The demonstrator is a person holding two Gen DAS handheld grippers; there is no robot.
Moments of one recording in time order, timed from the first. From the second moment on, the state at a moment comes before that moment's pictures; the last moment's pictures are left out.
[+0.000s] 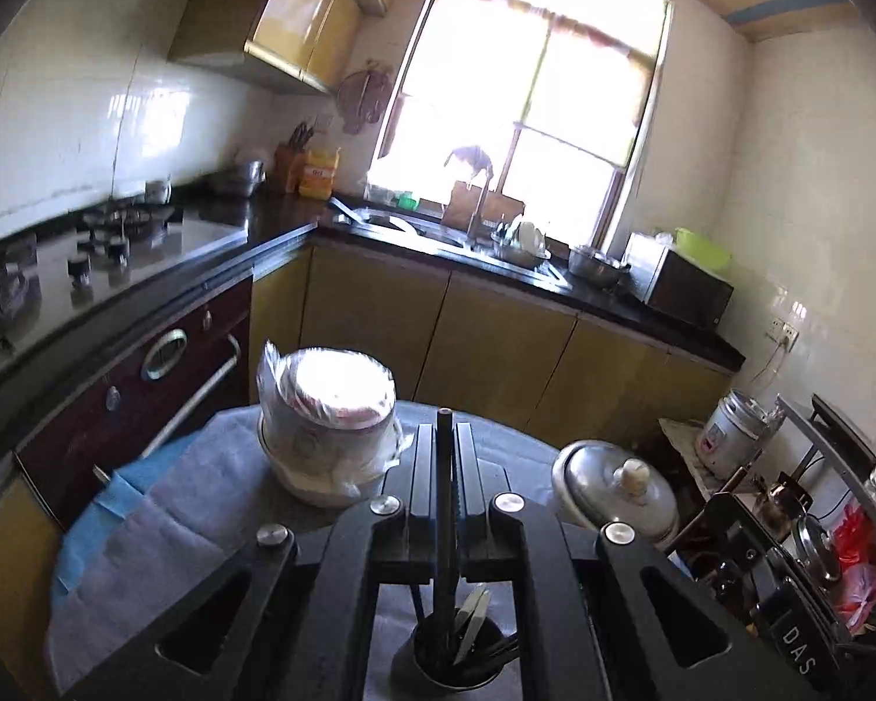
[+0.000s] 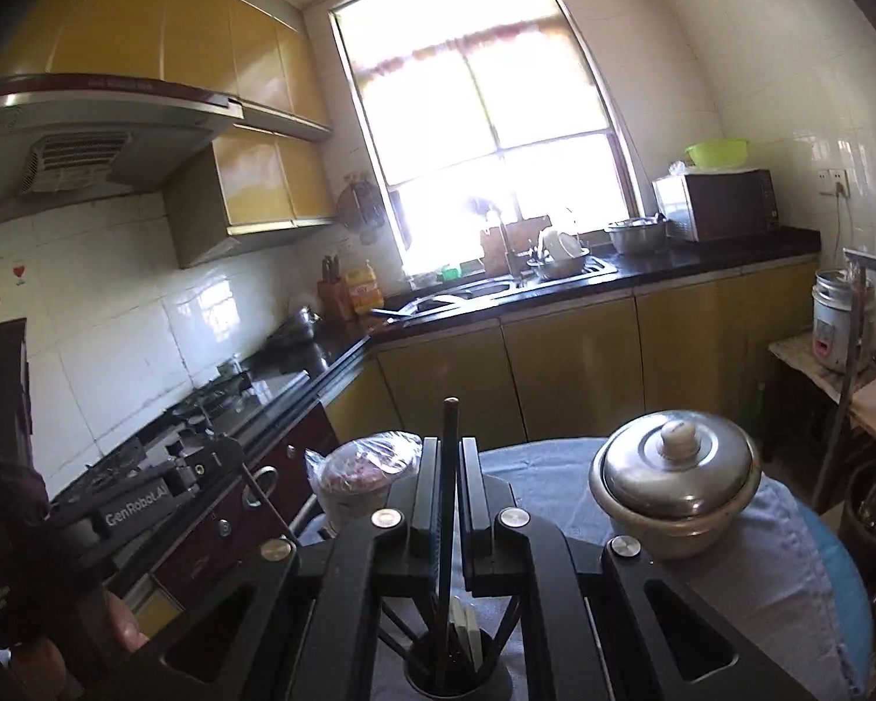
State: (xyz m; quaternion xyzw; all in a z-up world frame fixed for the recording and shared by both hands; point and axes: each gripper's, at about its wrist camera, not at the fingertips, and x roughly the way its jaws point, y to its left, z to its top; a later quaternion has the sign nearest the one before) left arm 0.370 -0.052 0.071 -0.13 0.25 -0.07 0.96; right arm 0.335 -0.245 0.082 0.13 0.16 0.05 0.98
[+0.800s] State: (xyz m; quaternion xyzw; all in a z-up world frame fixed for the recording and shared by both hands) left arm 0.374 -0.064 0.018 -0.10 0.28 -0.06 0.95; right arm 0.354 -0.250 0.013 0.14 0.22 0.05 0.96
